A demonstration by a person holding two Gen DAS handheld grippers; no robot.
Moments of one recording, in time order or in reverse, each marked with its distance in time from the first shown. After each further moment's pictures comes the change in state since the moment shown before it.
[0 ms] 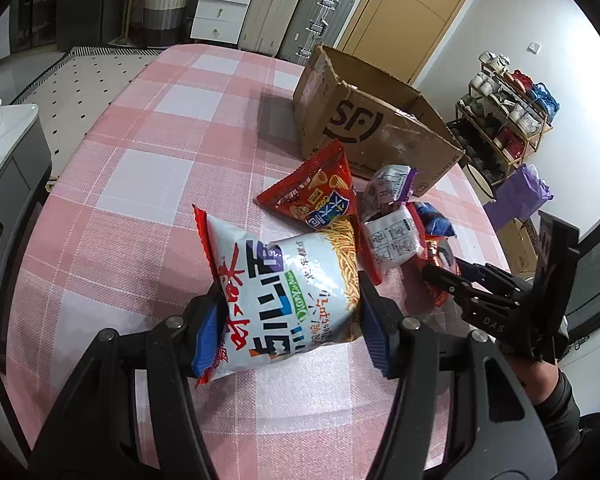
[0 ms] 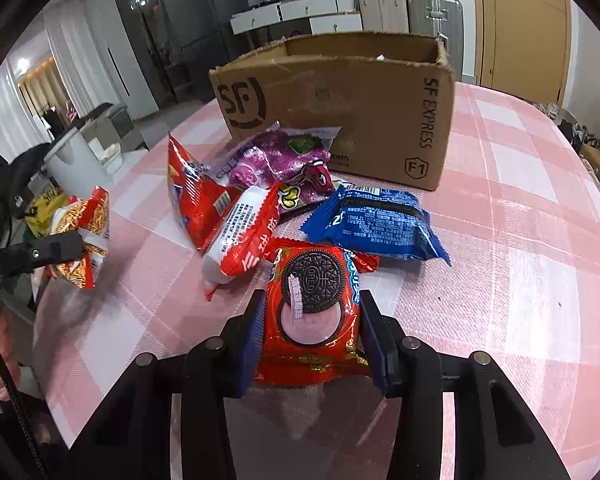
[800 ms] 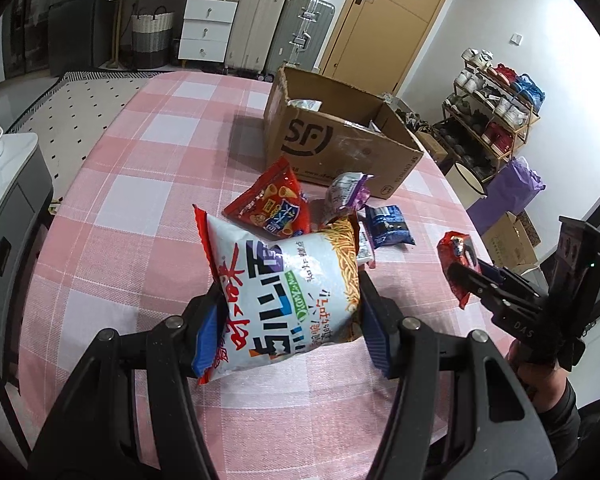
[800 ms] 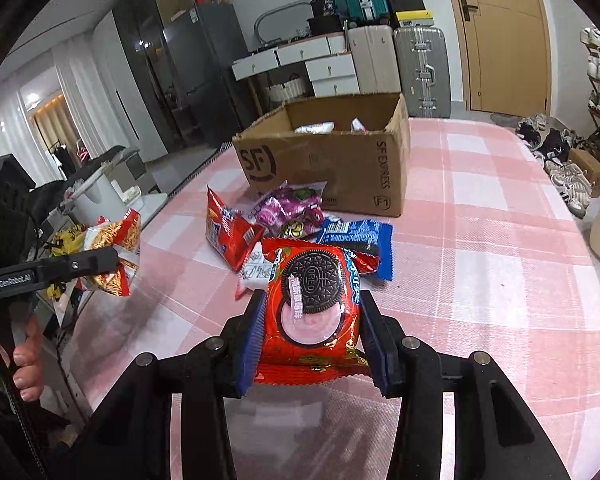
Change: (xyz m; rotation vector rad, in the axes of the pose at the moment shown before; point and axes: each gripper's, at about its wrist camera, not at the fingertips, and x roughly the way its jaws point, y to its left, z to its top) left arm -0.045 -0.041 -0.009 0.070 -0.048 -0.004; right arm -0.093 -0.008 -0.023 0.049 -0.157 0.035
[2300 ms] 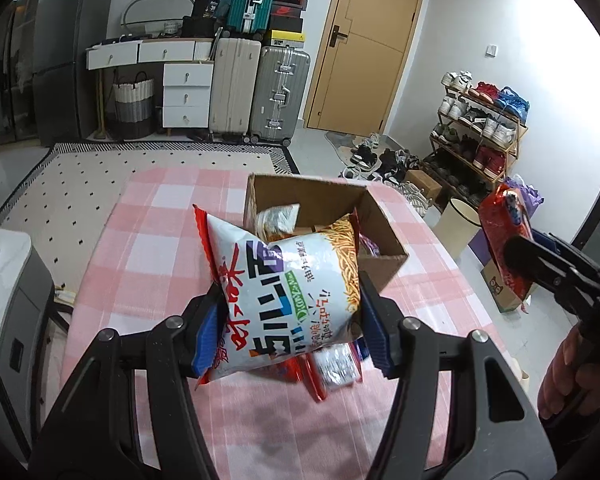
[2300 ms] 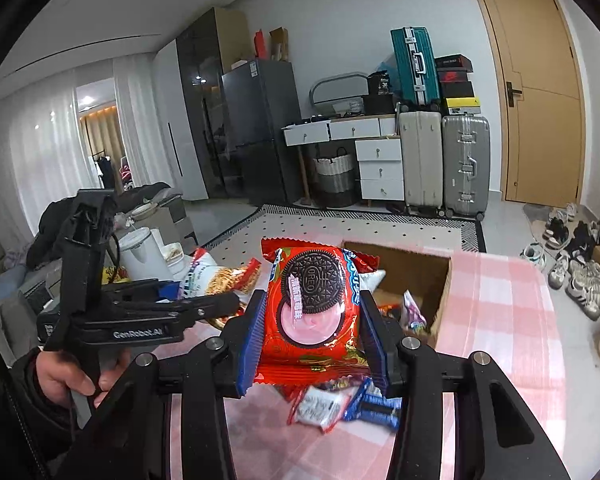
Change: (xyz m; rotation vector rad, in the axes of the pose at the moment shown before) left arm -0.038 -0.041 0.105 0.128 -0.184 0.013; right arm -0.078 0.074 0.135 -0.179 -0.231 0.102
